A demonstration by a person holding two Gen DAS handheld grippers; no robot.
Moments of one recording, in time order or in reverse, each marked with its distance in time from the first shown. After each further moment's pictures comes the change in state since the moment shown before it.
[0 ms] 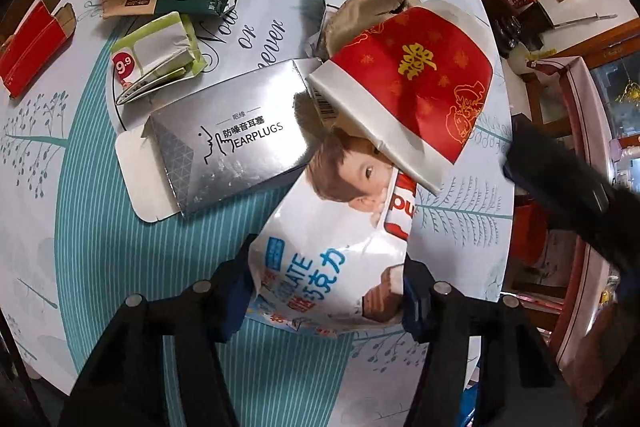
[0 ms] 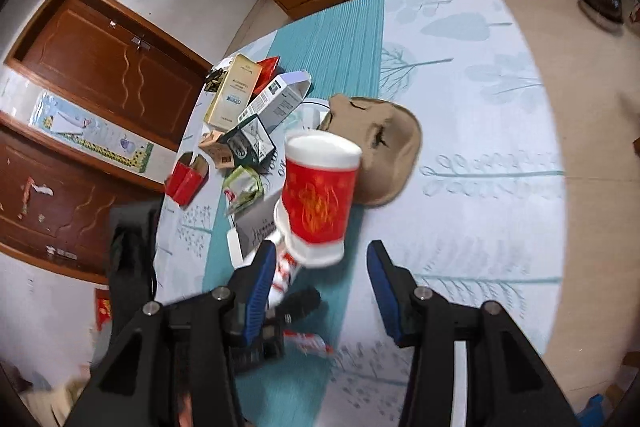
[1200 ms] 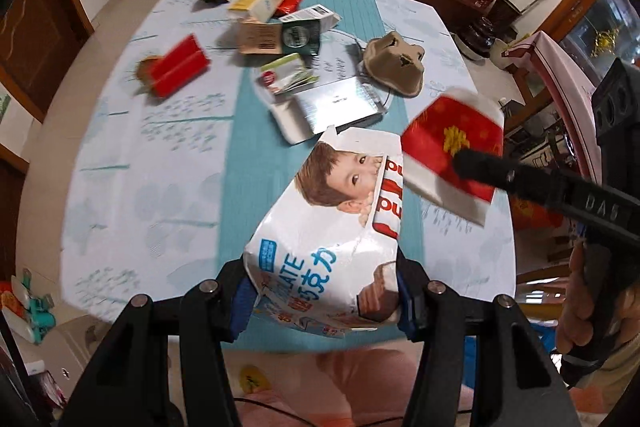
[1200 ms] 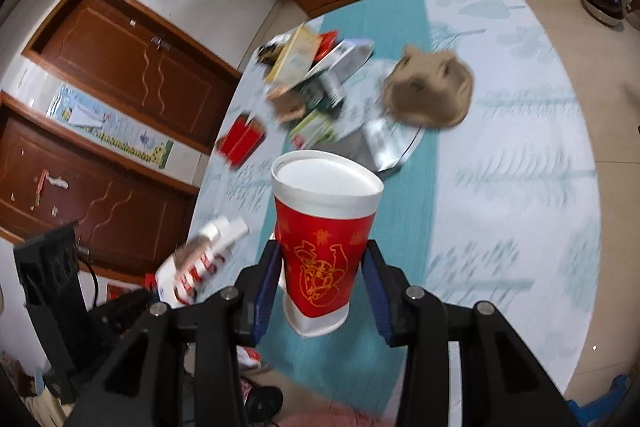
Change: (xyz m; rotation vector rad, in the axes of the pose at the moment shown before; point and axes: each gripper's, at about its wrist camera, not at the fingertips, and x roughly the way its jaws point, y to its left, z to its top) left arm -0.164 0.089 -0.124 0.200 -0.196 0.074; right arm -0.033 0.092 -0.118 -0.024 -0.032 0.032
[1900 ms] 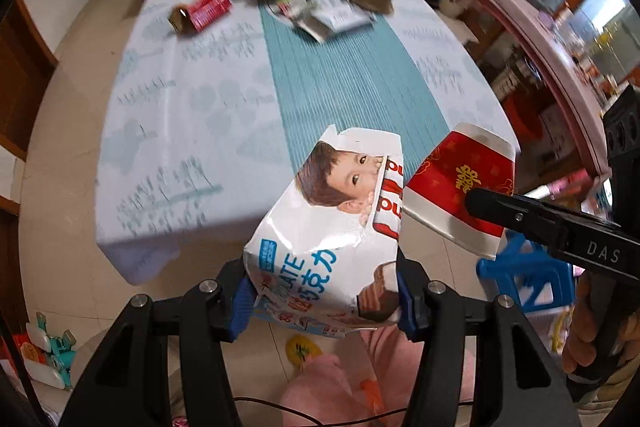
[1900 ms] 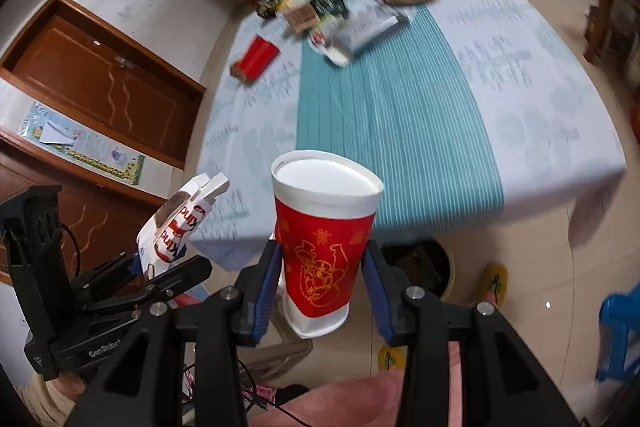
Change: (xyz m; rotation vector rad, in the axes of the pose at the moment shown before) left arm -0.045 0.093 -0.144 0.236 0.058 -0.088; right arm 0.011 0.111 -0.209 0.193 -0.077 -0.162
